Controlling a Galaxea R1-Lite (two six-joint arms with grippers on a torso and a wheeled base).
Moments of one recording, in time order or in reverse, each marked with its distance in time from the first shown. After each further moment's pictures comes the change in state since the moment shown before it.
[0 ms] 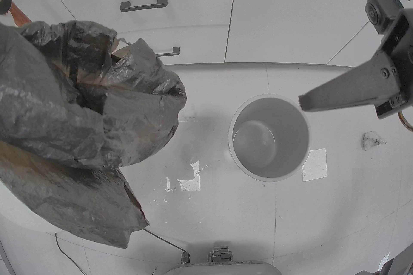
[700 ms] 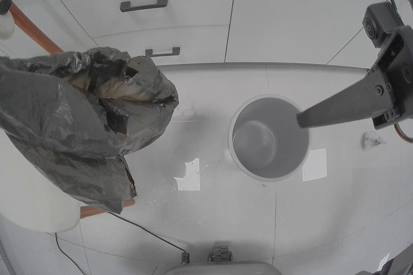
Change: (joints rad) left arm -0.097 0.038 0.251 -0.002 -0.006 0.503; right arm -0.008 -0.007 0.052 -0.009 0.000 -0.002
